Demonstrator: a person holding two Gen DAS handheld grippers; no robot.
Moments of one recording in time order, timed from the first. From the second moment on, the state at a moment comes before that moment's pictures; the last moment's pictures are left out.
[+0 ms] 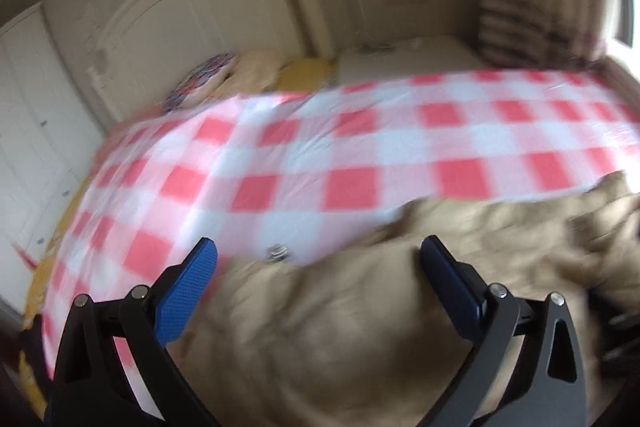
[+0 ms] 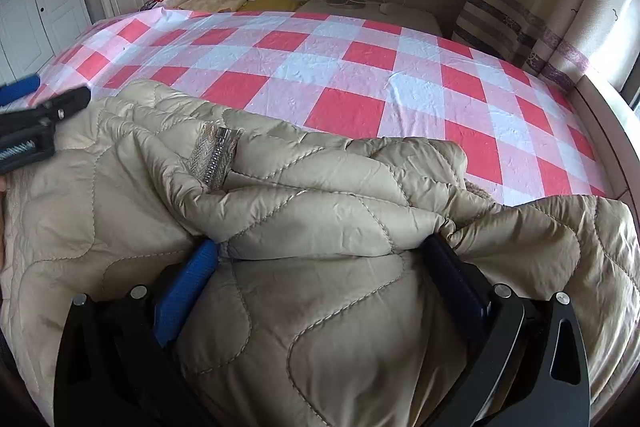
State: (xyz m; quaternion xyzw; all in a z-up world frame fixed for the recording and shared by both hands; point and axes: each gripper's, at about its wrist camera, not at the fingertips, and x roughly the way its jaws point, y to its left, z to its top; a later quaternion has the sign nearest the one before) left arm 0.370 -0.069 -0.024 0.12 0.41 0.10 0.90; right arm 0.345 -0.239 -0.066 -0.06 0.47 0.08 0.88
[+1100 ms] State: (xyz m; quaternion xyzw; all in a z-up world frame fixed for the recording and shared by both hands) left arm 0.373 -0.101 -0.062 0.01 0.46 -0.01 0.89; right arm 0.343 -0.237 -0.061 -0.05 0.46 0.08 0.88
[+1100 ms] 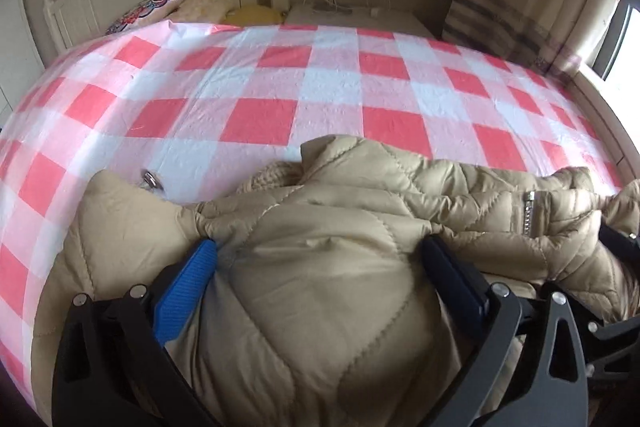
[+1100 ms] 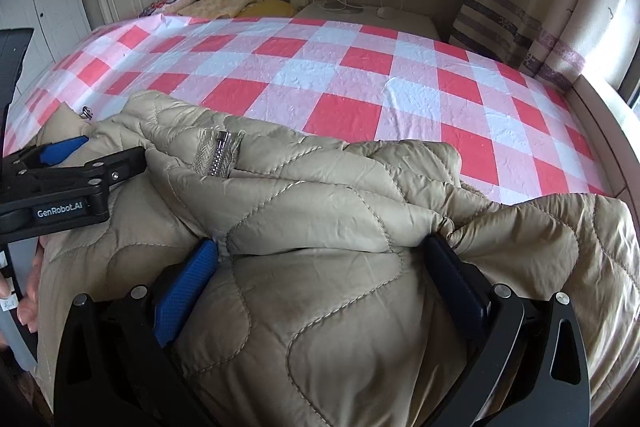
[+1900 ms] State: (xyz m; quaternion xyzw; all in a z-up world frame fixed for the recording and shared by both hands) left arm 0.316 -0.088 -0.011 -0.01 0.38 0.00 0.92; right arm 0.263 -0.221 -0.059 -0.07 0.41 0.11 0.90
